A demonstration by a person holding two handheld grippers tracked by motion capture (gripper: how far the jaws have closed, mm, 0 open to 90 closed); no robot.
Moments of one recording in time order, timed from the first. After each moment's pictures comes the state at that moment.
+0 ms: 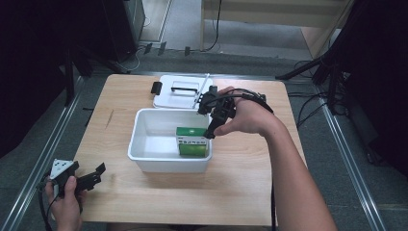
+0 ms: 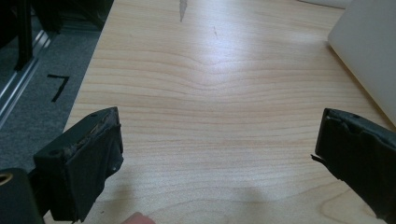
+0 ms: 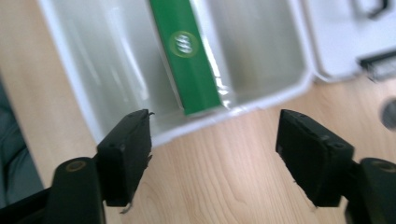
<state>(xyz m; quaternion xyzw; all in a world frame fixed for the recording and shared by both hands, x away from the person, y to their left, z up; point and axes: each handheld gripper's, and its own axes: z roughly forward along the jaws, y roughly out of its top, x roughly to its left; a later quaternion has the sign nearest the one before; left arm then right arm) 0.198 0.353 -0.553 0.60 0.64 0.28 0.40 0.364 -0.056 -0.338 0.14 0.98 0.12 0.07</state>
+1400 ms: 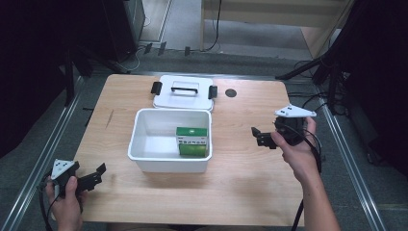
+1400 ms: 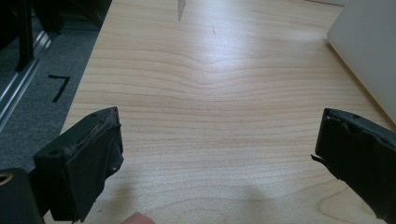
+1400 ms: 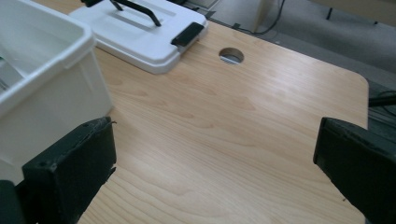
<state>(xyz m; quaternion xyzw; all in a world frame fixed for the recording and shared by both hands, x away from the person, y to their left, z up) 0.197 0.351 -0.553 0.60 0.64 0.28 0.39 0.321 -0.232 -0.398 0.44 0.78 0.38 0.25</state>
